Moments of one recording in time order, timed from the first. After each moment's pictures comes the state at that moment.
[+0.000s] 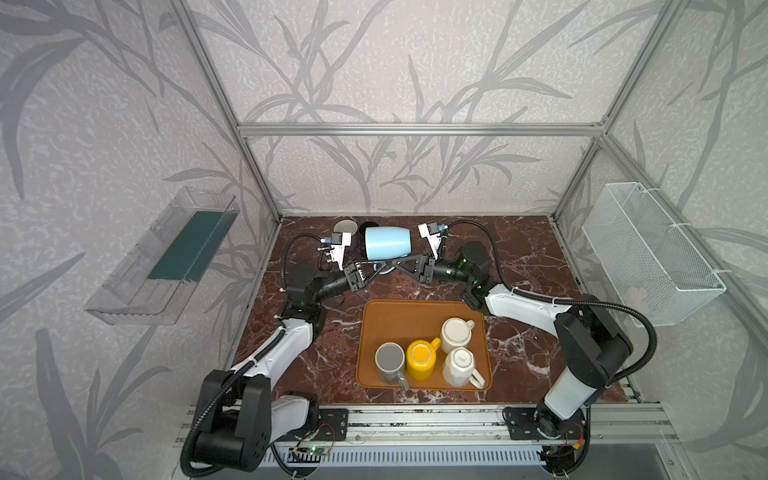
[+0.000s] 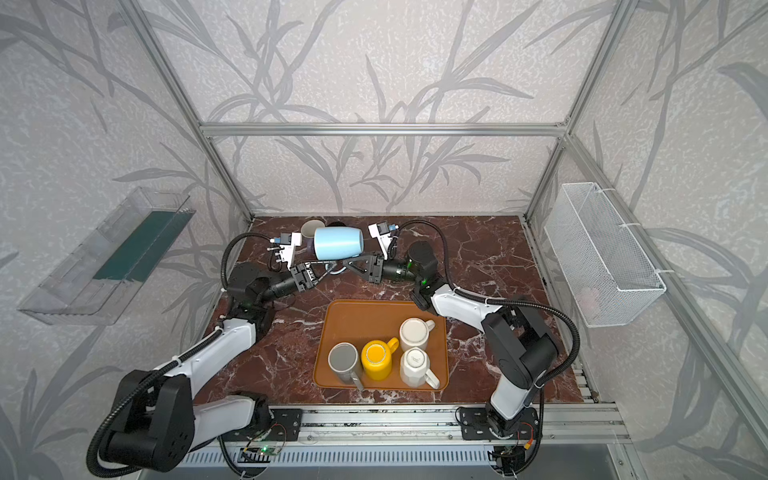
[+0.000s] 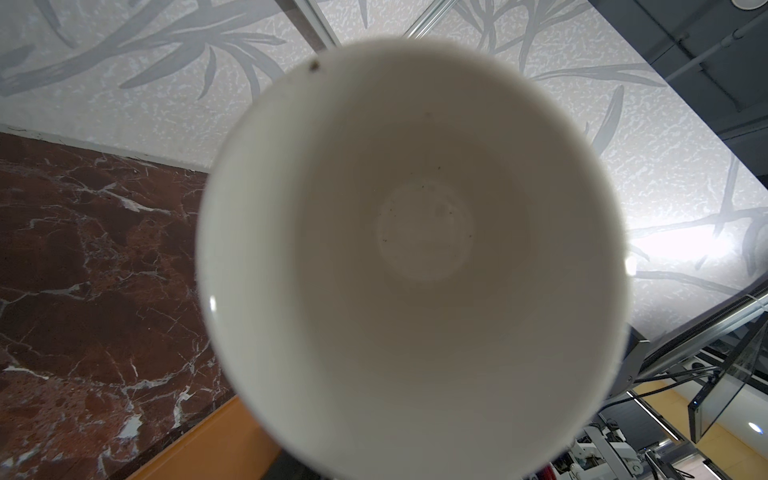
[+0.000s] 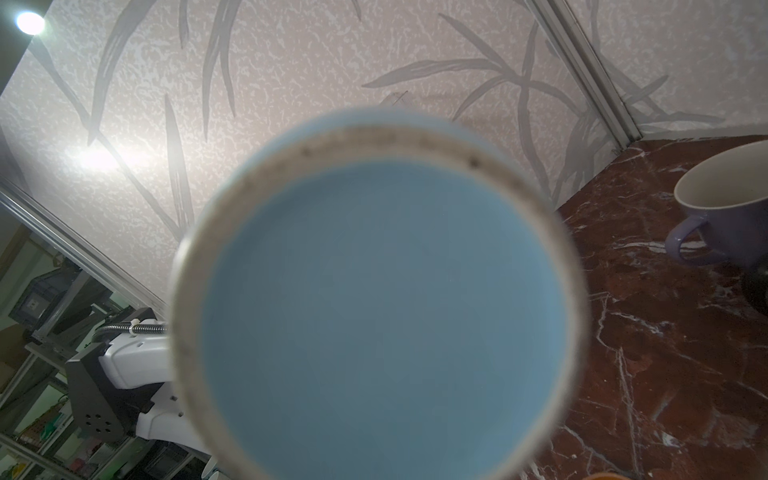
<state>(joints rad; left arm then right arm) -0.13 1.21 0.58 0.82 0.98 -0.98 0.65 1.70 1.02 0.86 -0.81 0.87</state>
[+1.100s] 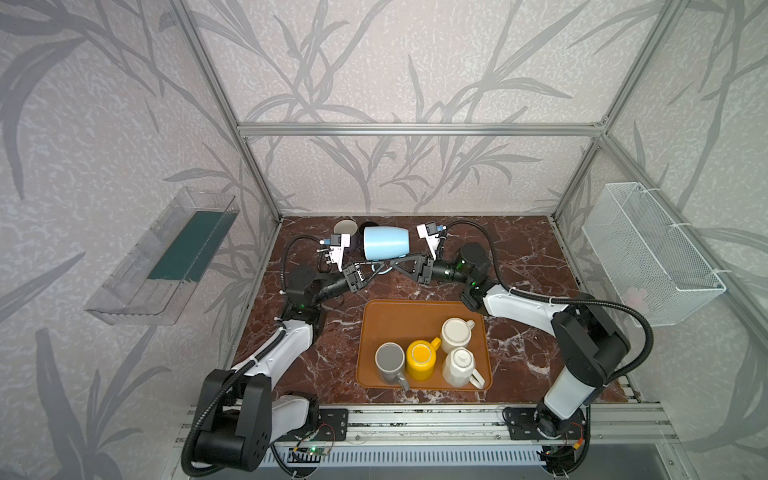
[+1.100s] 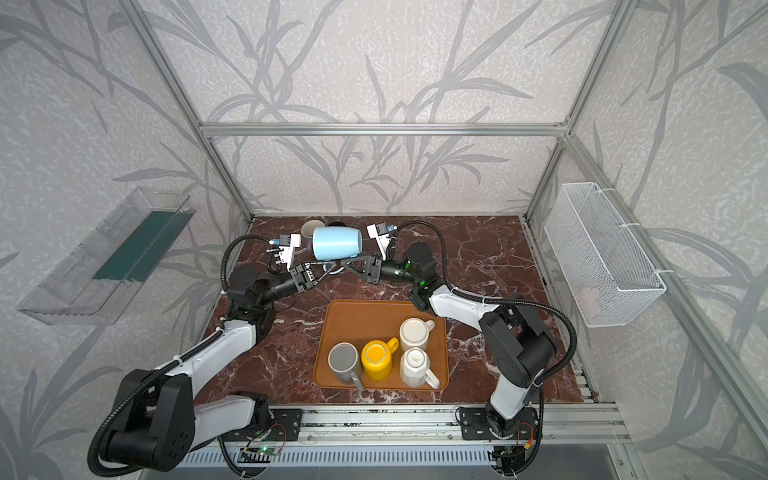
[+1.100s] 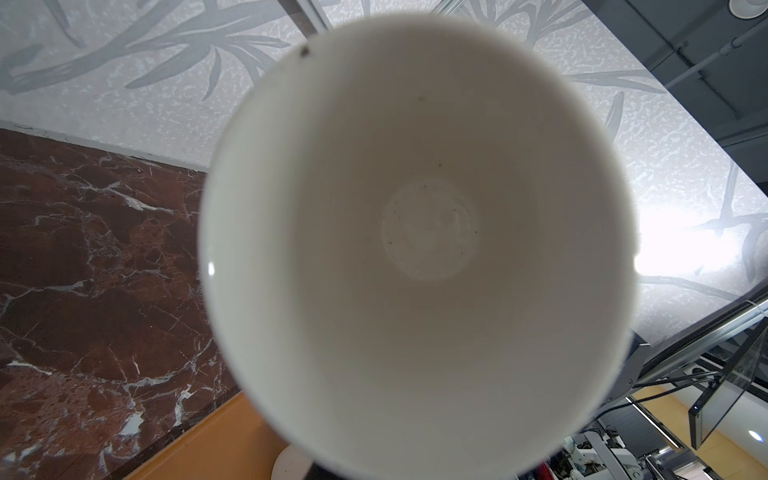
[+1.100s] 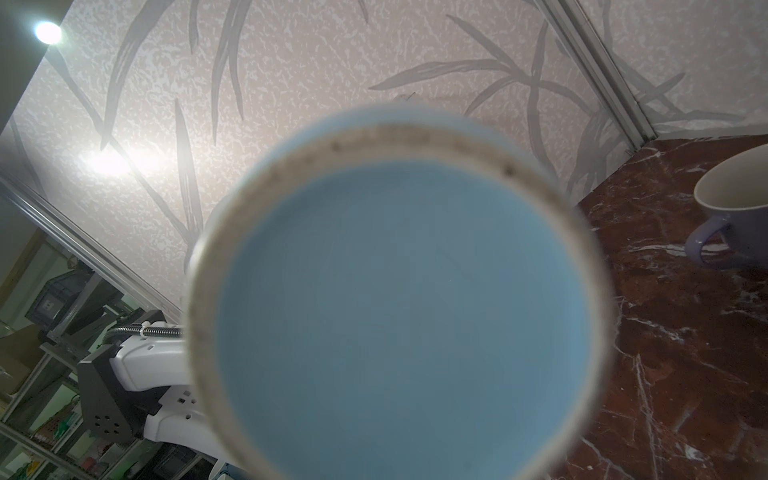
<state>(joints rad) -0.13 1.20 0.56 0.82 0.96 -0.98 0.66 1.72 1.02 0.88 -0.81 0.88</state>
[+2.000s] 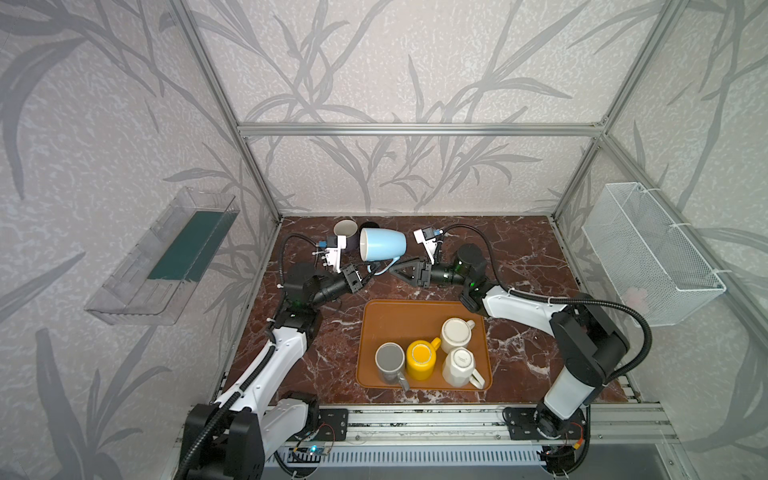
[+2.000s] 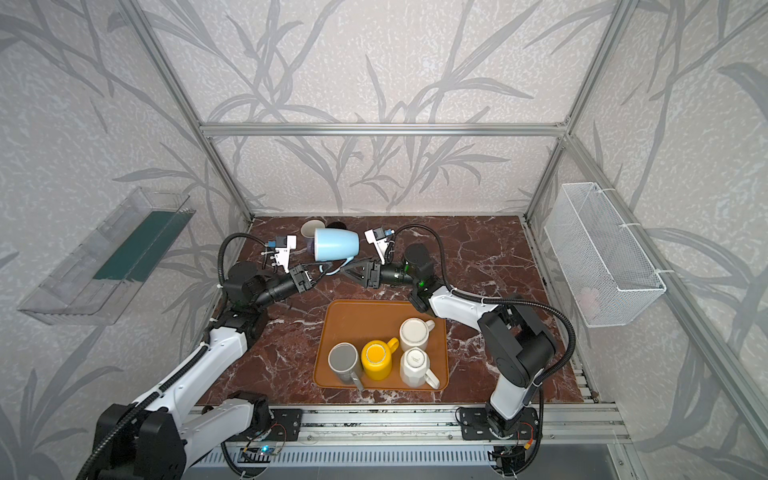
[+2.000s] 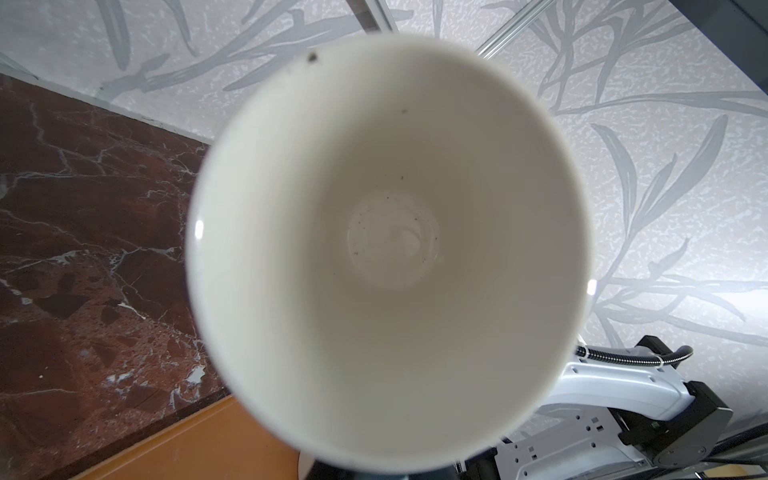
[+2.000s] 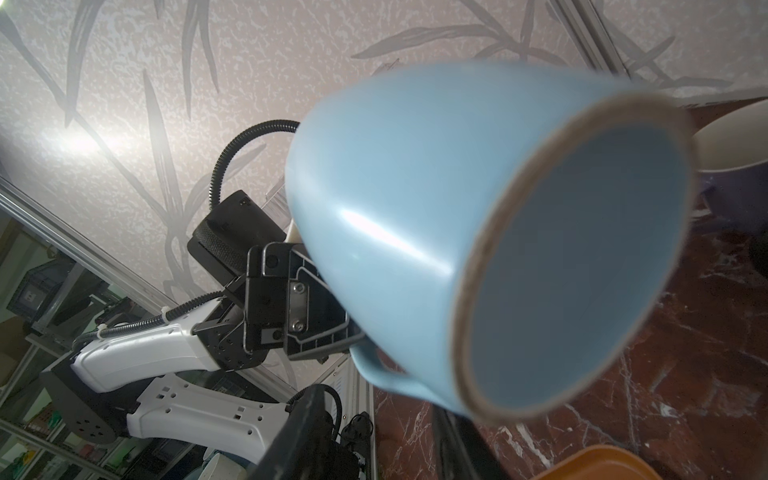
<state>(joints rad) -0.14 1.06 0.62 0.40 0.81 -0.83 0.65 1.72 1.00 0.82 -0.82 0.85</state>
